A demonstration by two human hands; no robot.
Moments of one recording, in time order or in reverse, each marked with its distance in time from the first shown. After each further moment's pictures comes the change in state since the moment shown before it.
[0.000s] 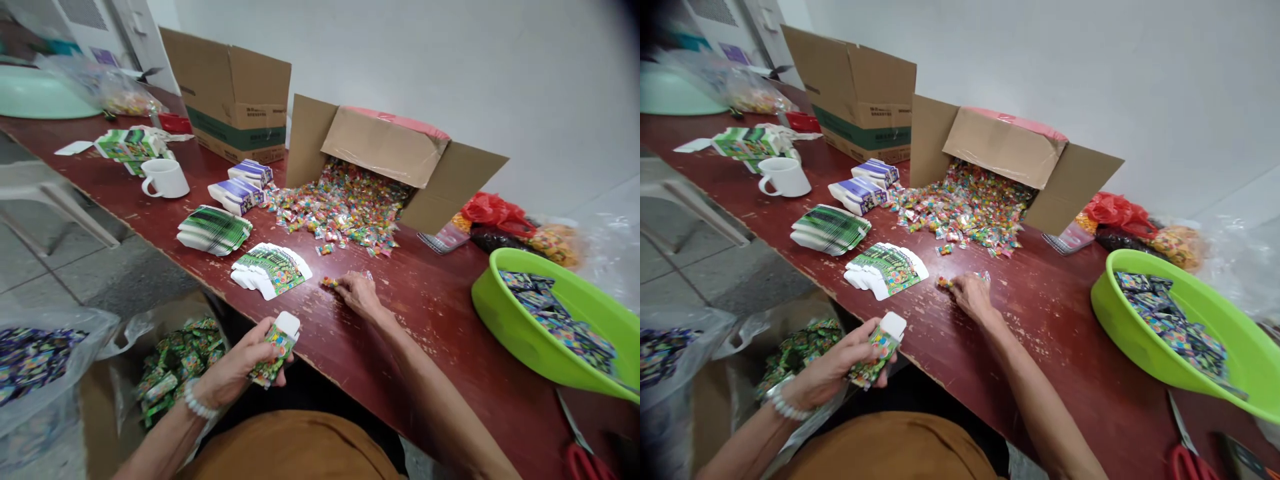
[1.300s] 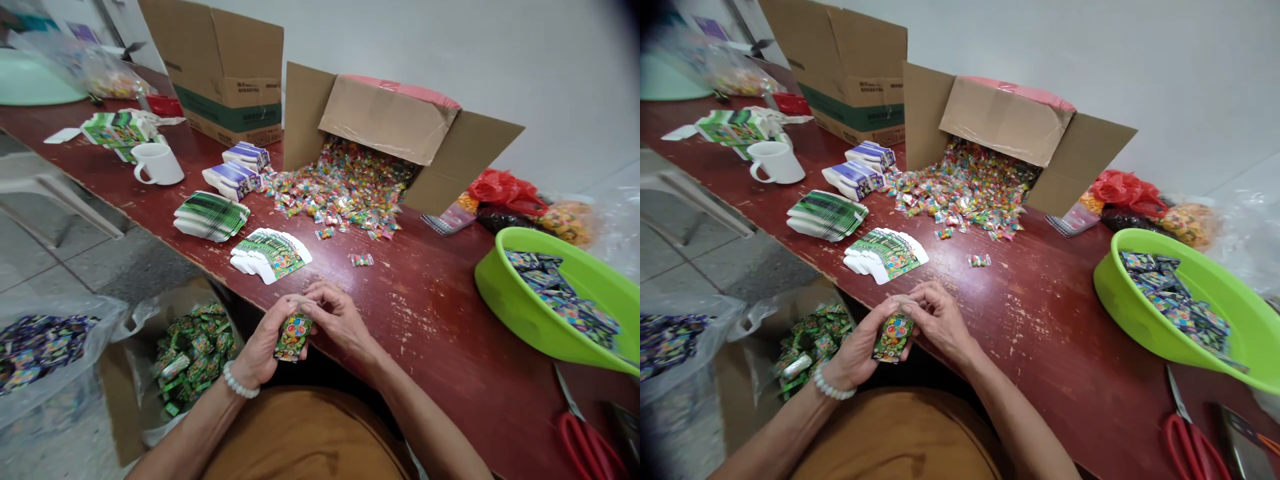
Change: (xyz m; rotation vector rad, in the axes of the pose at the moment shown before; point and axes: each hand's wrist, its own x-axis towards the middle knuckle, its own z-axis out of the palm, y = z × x) left_hand 0.026 -0.012 0.042 -0.358 0.092 0.168; right_hand -0.076 -0.080 0.025 0.963 -0.048 -0.104
